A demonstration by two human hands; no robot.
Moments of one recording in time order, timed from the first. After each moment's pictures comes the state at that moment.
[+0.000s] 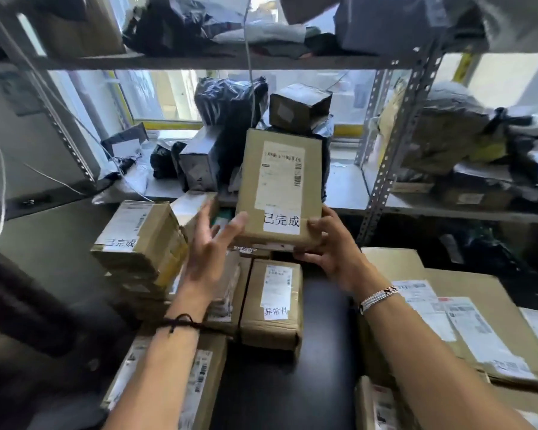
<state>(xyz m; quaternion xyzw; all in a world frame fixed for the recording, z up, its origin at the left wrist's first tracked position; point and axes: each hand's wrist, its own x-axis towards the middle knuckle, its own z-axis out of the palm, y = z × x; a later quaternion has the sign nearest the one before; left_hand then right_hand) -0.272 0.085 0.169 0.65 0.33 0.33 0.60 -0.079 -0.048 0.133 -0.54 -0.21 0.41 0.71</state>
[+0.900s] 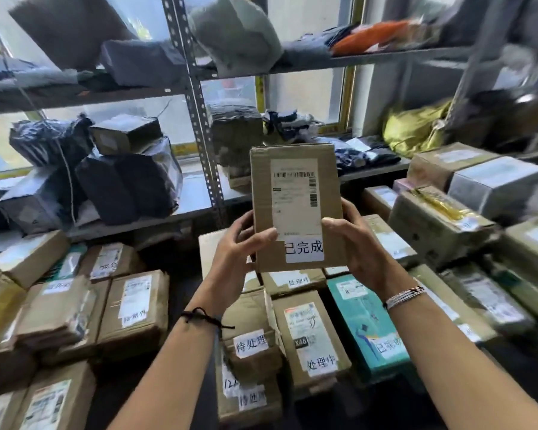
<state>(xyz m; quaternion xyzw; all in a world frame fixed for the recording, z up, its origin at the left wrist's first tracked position) -0.133 -0.260 0.178 0.64 0.05 0.10 0.76 -0.022 -0.481 0.174 -0.58 -0.19 0.19 0.77</state>
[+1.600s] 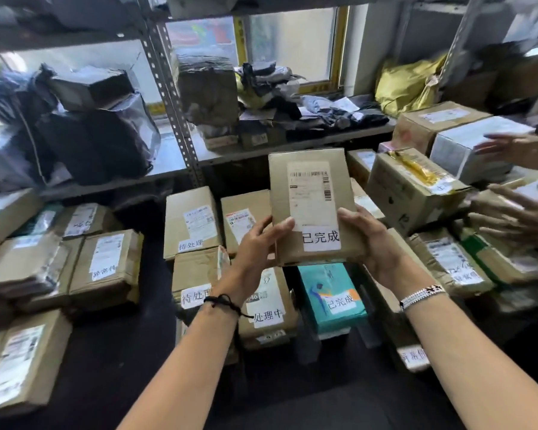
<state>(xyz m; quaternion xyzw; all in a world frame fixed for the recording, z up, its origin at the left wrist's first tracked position) -0.119 -0.399 0.119 0.64 0.13 0.00 0.75 -0.034 -0.620 0.120 -0.60 -0.09 0.22 0.76</state>
